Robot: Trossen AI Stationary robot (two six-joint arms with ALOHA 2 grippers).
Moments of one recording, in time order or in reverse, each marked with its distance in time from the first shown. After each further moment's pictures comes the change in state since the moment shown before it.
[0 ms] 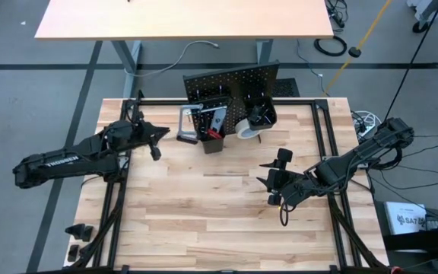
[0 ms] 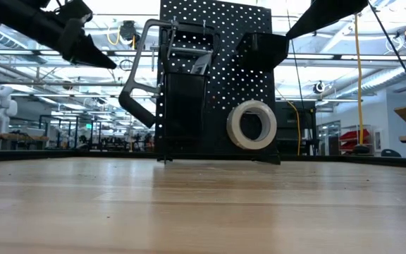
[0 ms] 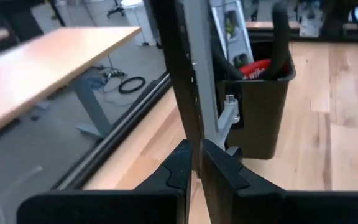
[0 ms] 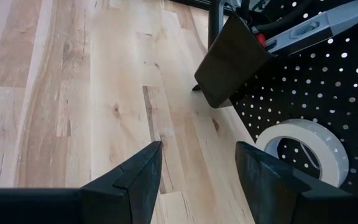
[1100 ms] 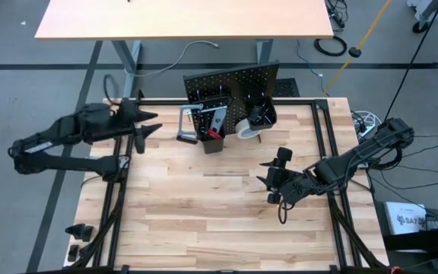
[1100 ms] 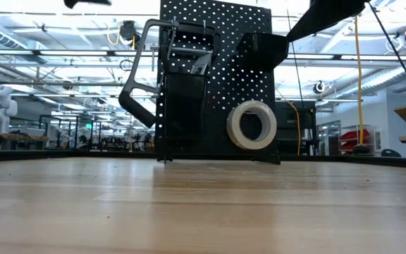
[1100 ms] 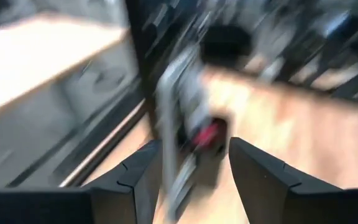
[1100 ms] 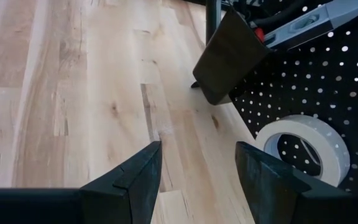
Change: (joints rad) left arm -0.161 0.192 0.610 -0.465 -0.057 -0.231; right arm -0.017 0.000 0.000 -0.006 -0.014 0.012
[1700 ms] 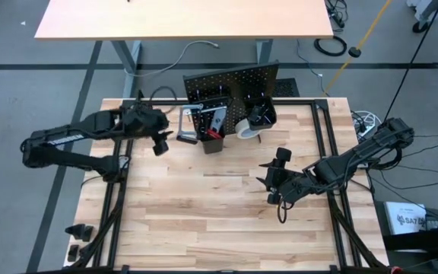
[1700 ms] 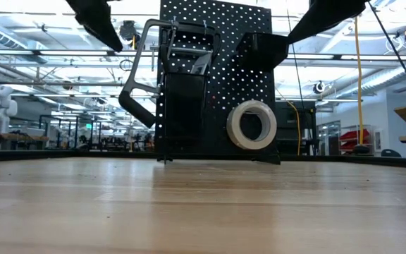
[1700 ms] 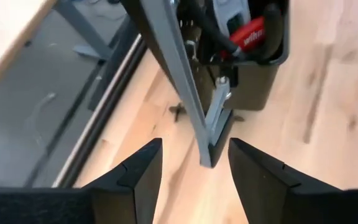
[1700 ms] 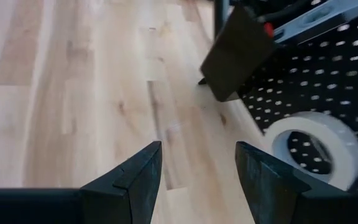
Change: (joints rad) left arm 0.050 0.274 0.033 -0.200 -0.059 0.137; right arm -0.010 0.000 0.000 0.000 -0.039 0.011
